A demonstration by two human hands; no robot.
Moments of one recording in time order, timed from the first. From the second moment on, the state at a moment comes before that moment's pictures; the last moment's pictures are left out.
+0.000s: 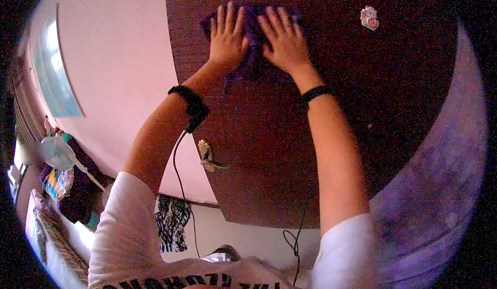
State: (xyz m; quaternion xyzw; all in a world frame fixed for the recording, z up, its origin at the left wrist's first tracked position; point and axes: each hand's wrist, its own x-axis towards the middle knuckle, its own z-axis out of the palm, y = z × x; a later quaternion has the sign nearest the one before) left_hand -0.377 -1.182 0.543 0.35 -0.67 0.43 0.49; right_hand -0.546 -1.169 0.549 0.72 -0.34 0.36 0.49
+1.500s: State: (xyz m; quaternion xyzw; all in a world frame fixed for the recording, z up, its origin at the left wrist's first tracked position) left_hand -0.387 -1.174 0.455 0.47 -0.57 0.33 0.58; right_hand -0.500 -1.174 0.524 0.72 -0.26 0.39 0.51
